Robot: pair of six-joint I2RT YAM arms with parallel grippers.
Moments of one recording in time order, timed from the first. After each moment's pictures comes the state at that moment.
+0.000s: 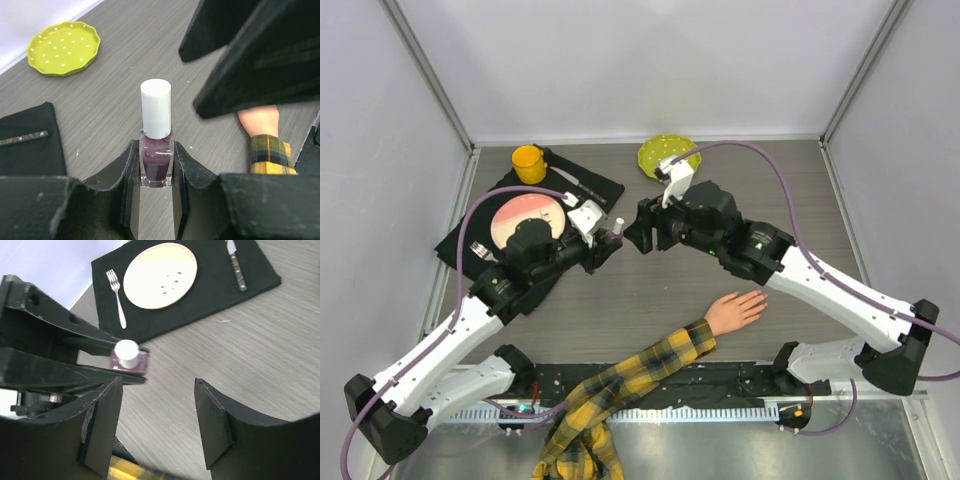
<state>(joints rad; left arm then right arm) -0.68 0.87 0.82 -0.16 0.25 0.07 0.92 1.24 1.30 -0.40 0.05 0.35</state>
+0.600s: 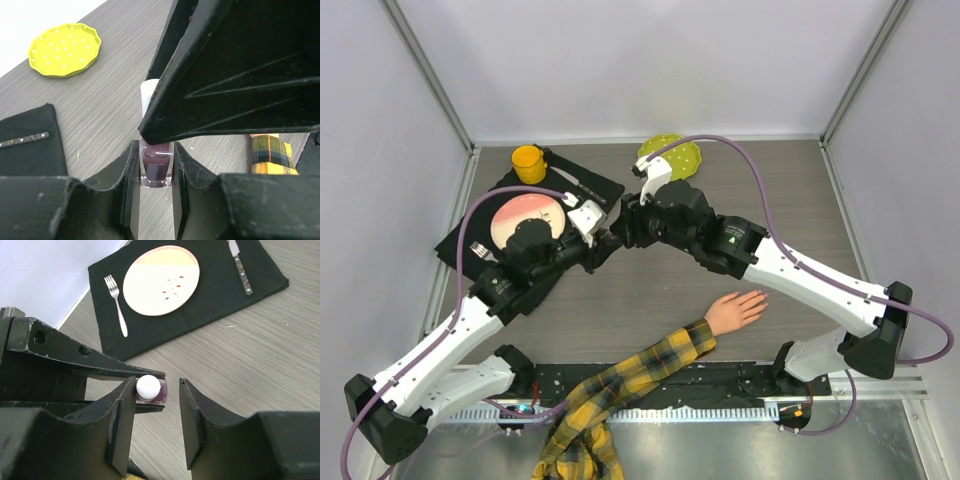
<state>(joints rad) -0.68 0.87 0.82 -0.15 0.24 0.08 1.00 1.39 1.42 -0.40 0.18 0.40</state>
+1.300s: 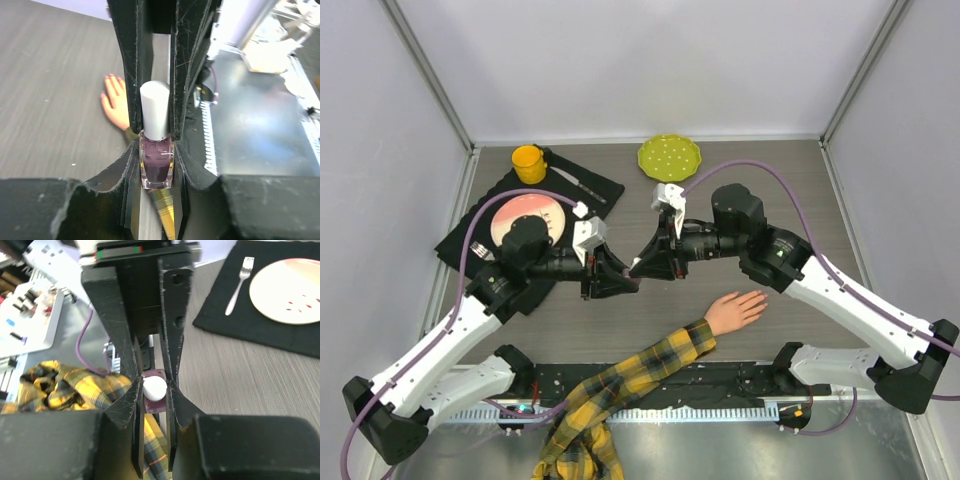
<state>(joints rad) -0.67 0.85 0.83 -0.15 0.86 -0.10 0.88 1.15 1.20 -0.31 -0.63 0.10</state>
